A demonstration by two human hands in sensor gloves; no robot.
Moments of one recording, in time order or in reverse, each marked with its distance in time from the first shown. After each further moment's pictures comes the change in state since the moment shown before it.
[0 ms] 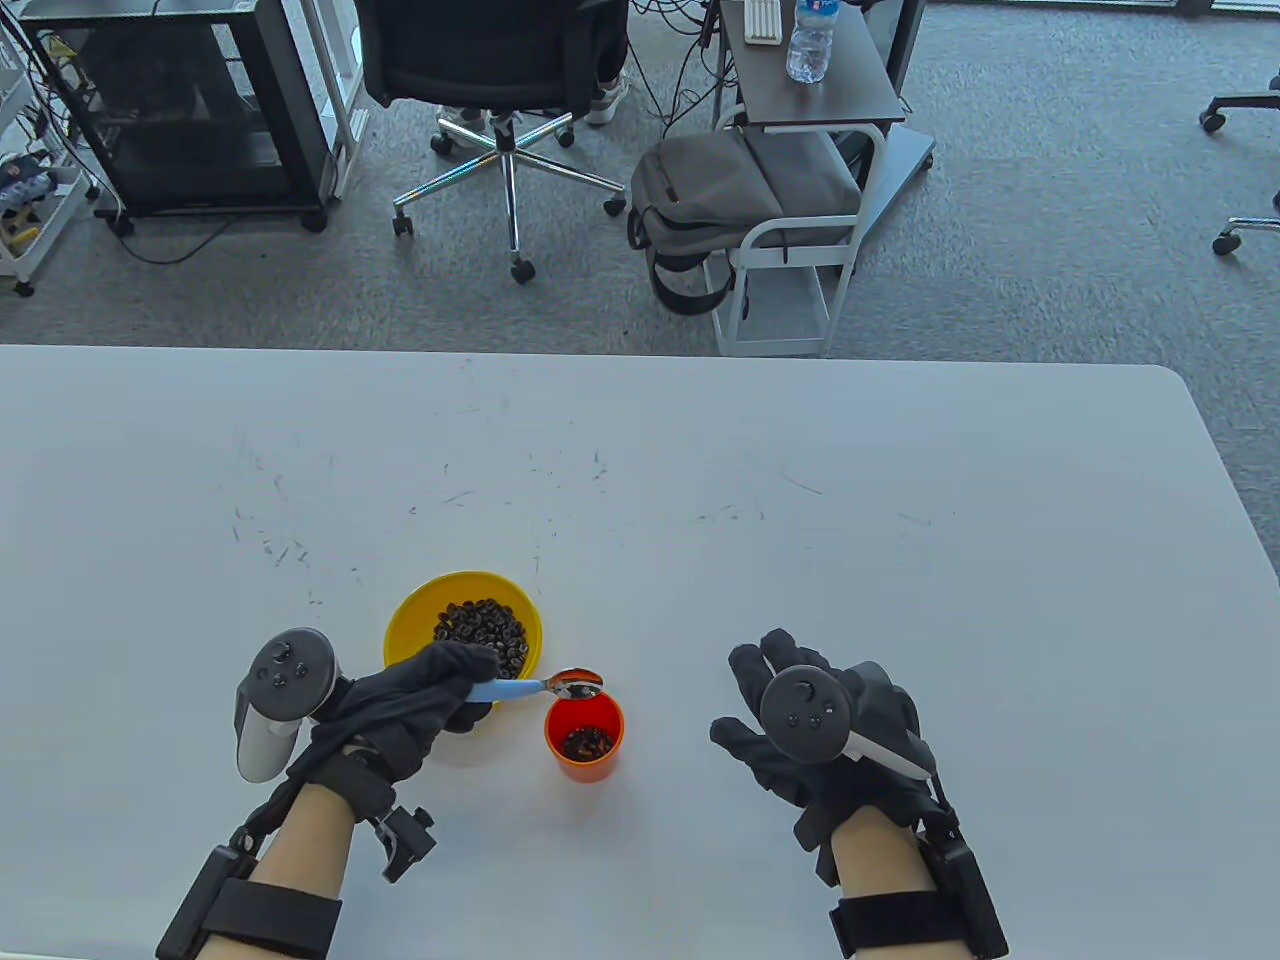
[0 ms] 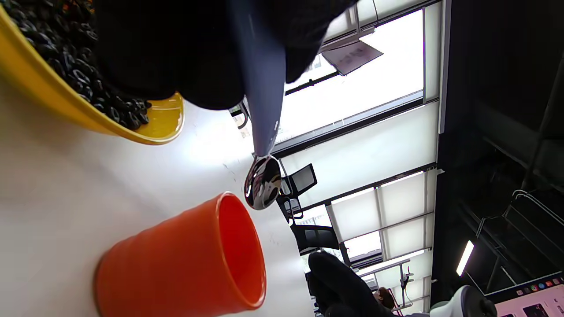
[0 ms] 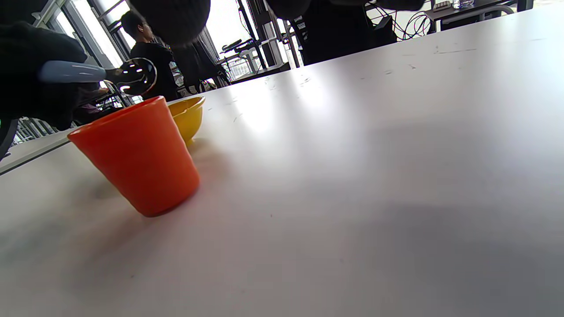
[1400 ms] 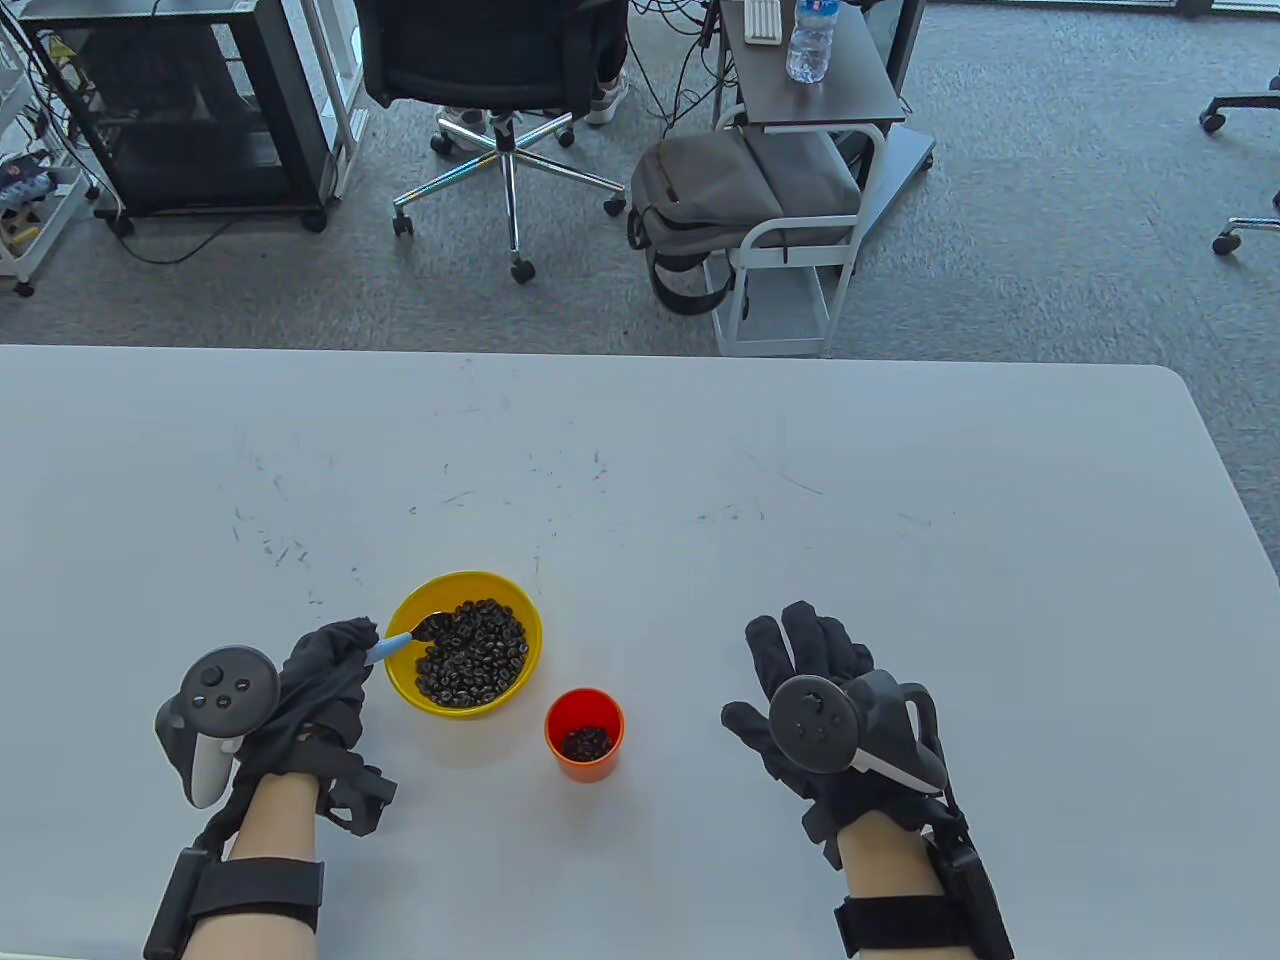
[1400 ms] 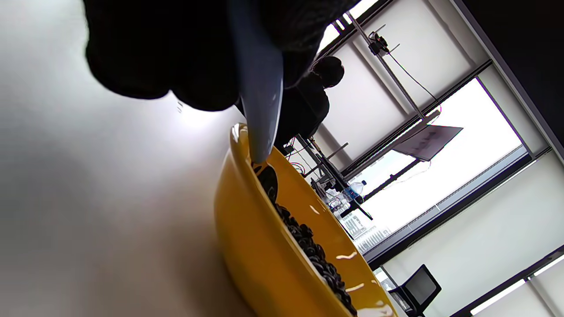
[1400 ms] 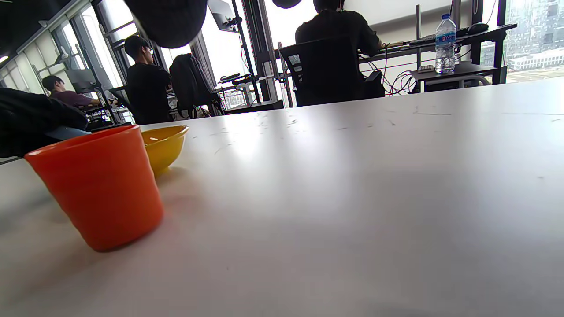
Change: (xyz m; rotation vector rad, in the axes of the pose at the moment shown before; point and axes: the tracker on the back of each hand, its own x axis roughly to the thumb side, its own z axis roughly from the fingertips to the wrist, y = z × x) left_hand -0.053 0.051 0.023 0.410 0.237 -0.316; right_hand 0.000 -0.010 0.008 -0.145 0.013 0.117
